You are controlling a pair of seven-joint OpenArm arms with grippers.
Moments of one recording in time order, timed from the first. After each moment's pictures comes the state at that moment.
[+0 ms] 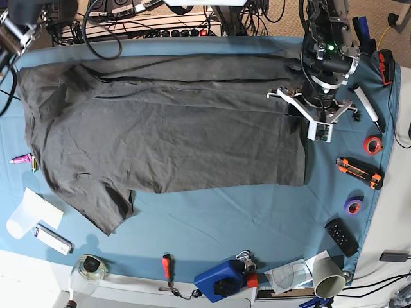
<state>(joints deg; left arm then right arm) 21.0 -0.5 -6.2 123.5 -8.2 -12.2 47.6 15.8 42.5 37.4 65.5 31.6 23.4 -44.9</state>
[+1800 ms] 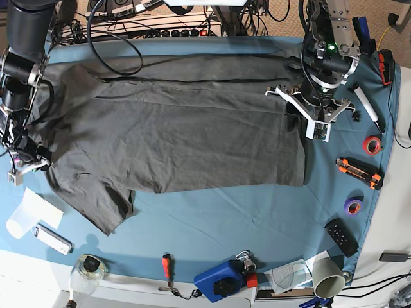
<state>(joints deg) 21.1 -0.5 -6.2 123.5 -8.2 -12.6 48.5 31.1 38.0 10.7 22.2 27.5 28.3 -30.4</state>
